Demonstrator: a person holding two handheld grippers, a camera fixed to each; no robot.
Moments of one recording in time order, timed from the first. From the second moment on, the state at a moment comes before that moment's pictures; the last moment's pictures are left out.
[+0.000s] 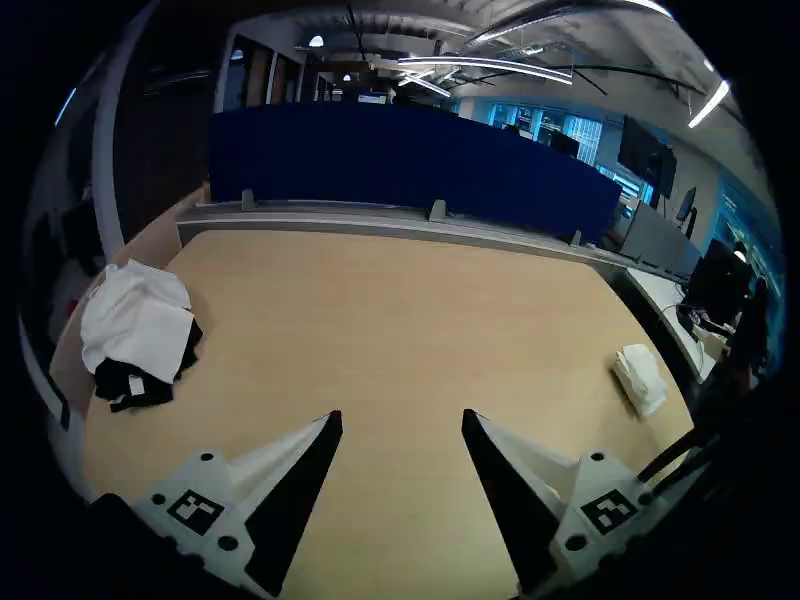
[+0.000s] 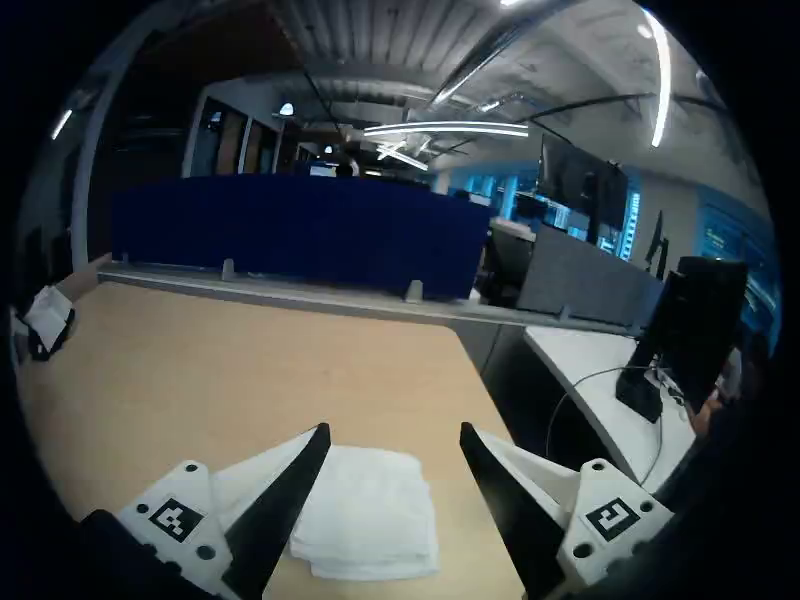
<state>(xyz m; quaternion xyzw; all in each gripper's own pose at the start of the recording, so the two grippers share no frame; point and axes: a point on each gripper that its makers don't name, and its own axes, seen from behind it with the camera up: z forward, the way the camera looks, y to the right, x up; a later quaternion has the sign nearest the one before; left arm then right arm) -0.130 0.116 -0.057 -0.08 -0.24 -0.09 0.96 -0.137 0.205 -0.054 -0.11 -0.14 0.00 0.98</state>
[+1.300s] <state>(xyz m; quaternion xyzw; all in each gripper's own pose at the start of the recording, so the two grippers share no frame) -0.011 0.053 0.029 -0.03 0.00 -0.06 1.00 0.014 0.021 0.021 -0.06 0.04 0.04 1.00</state>
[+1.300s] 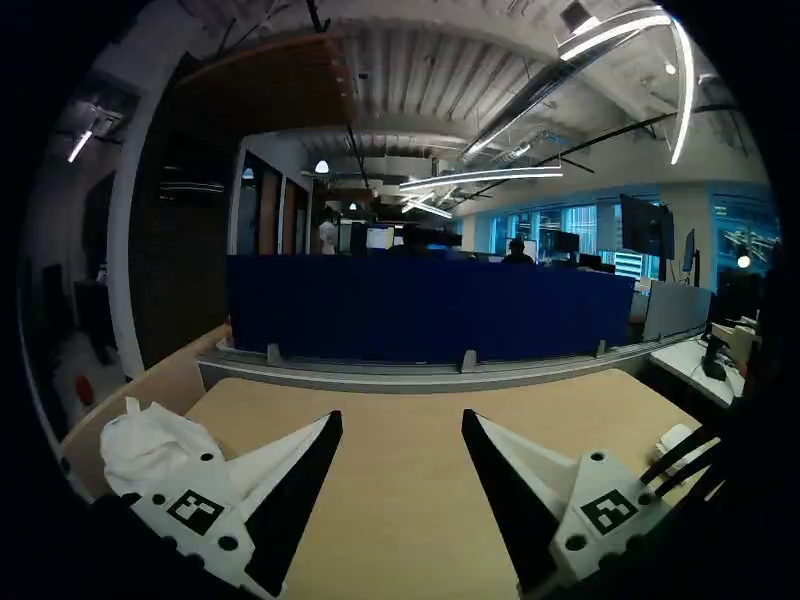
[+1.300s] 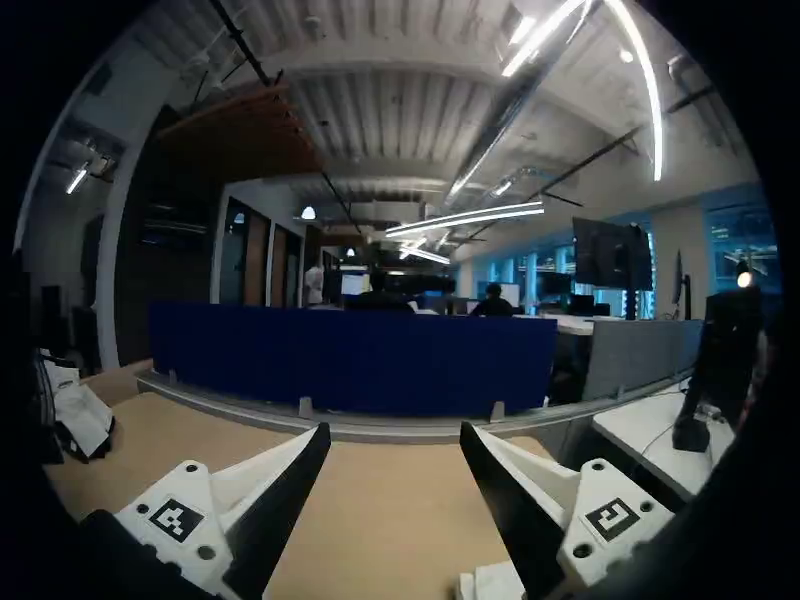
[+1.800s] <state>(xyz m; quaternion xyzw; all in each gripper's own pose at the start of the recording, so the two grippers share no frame) -0.012 0.047 0.033 -0.02 0.03 -0.06 1.00 0.022 -0.023 0.033 -0.05 0.03 0.04 1.00</state>
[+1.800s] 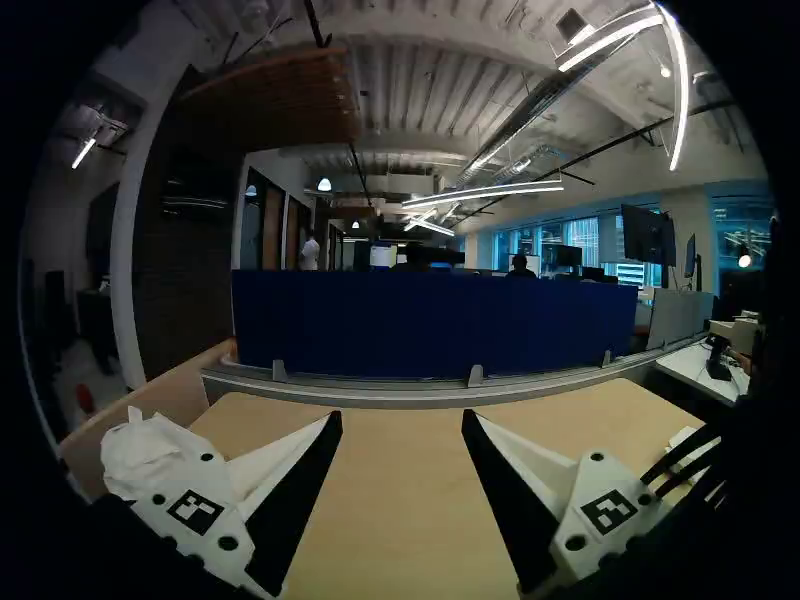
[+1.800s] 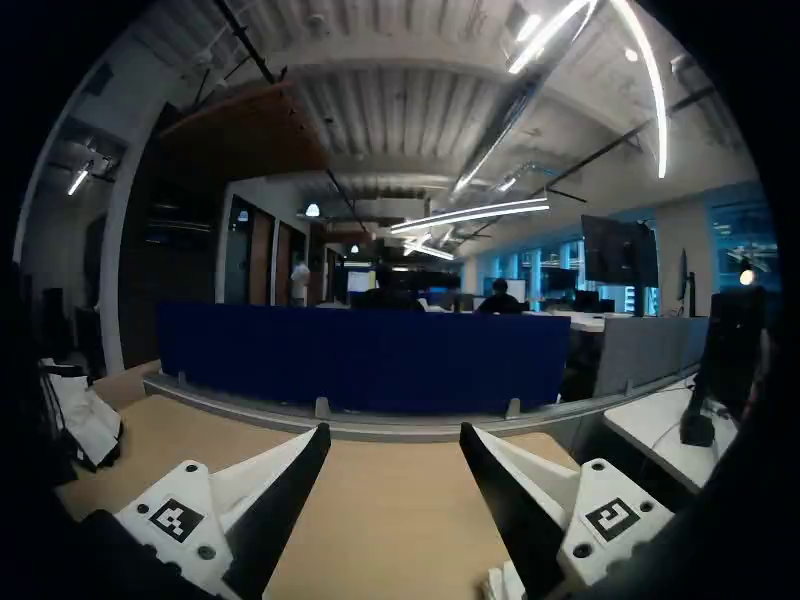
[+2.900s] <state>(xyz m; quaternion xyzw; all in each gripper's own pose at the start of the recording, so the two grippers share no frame) -0.136 0.042 0.045 0.01 0.08 -0.04 1.00 -0.031 -0.092 0.063 -0.03 0.00 0.00 1.00</state>
